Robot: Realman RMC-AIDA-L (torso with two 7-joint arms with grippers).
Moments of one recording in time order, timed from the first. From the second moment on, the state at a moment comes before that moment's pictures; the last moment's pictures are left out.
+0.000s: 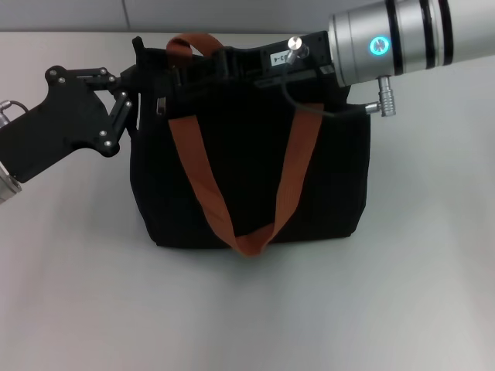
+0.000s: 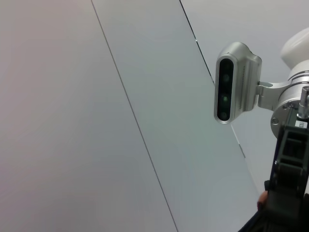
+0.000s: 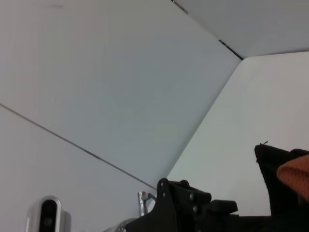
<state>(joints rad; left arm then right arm) -0.44 -2.07 0.50 0.41 1.65 1.64 -0.48 1.00 2.08 -1.10 -0.52 -1.75 -1.37 2.35</state>
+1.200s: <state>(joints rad) -0.46 -2.06 0.50 0.41 1.65 1.63 -0.50 1.00 2.08 -1.11 -0.54 -1.74 -1.37 2.33</state>
